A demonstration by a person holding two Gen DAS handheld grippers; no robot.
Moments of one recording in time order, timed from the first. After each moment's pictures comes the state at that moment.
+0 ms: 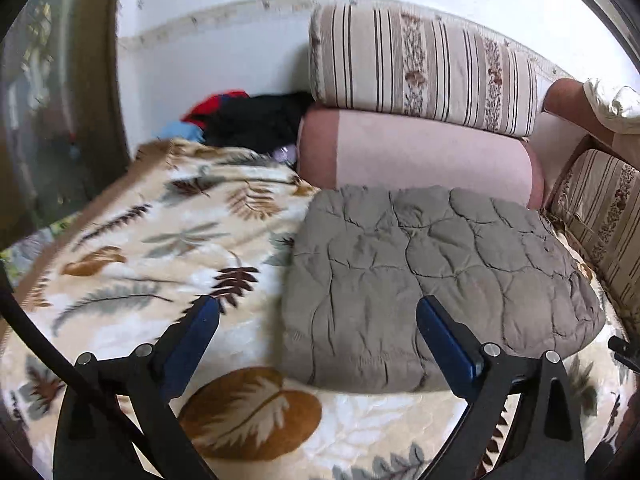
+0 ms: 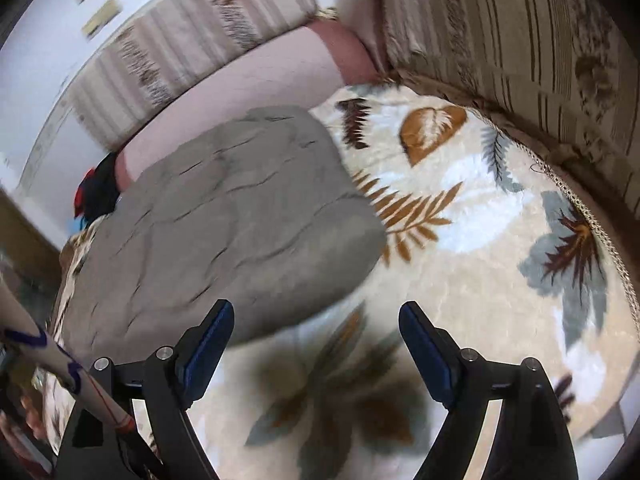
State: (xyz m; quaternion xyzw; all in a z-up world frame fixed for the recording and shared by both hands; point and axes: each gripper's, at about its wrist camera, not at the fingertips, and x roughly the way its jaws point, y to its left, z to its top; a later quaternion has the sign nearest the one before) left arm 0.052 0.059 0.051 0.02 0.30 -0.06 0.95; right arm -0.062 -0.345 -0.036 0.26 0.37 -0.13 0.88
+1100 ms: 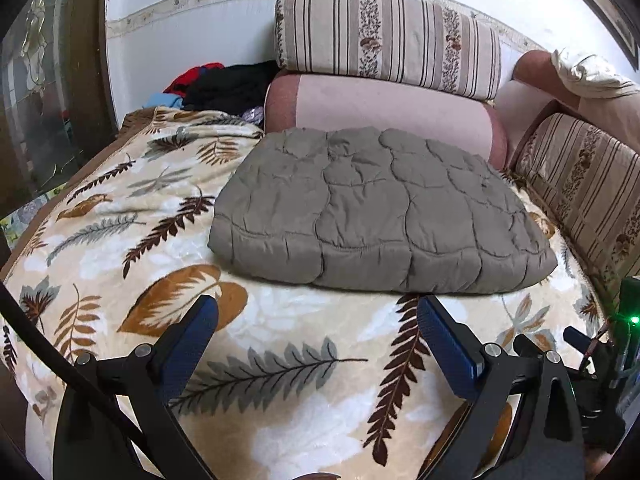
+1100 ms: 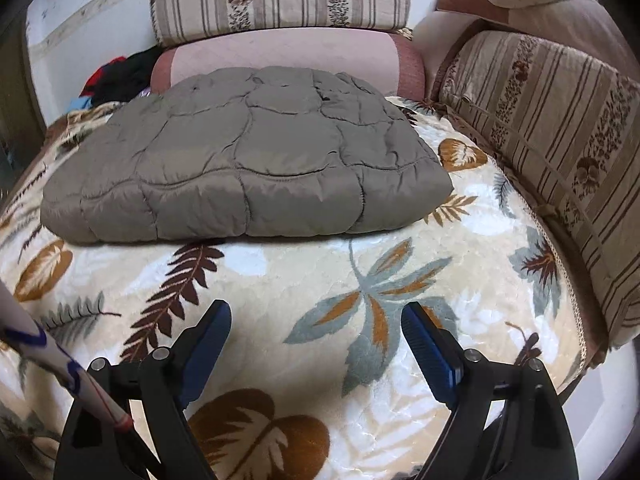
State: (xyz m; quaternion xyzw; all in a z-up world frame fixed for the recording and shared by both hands) left arm -0.054 -0.001 0.024 0.02 0.36 -0.09 0.93; right arm -0.087 -0.204 -0.037 0.05 0.42 -0.16 0.89
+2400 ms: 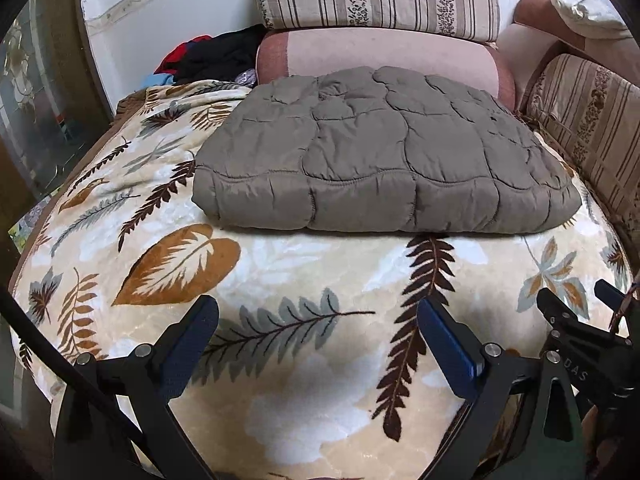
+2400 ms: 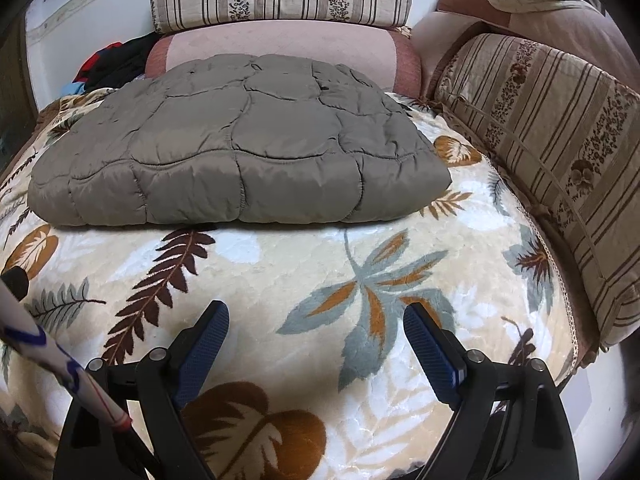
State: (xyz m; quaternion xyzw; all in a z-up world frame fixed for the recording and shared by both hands) left arm -0.059 -0.027 -0.014 0.08 0.42 -0.07 0.90; right arm -0.088 -0.198 -0.049 0.03 0.43 -0.17 0.88
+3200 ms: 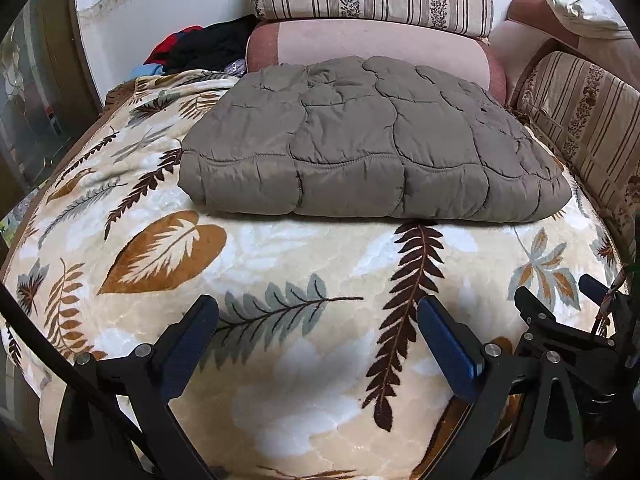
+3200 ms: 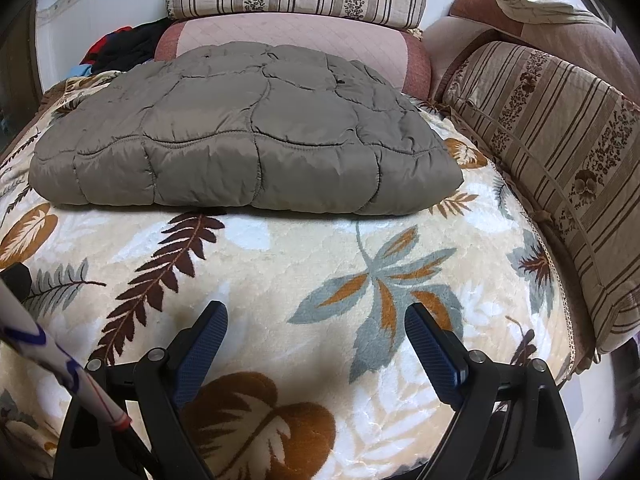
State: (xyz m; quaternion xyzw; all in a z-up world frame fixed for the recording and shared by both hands) left arm -0.061 -0.027 -0.023 0.06 0.43 -0.09 0.90; right arm -0.086 -0.185 -0.057 0.00 0.44 -0.17 0.88
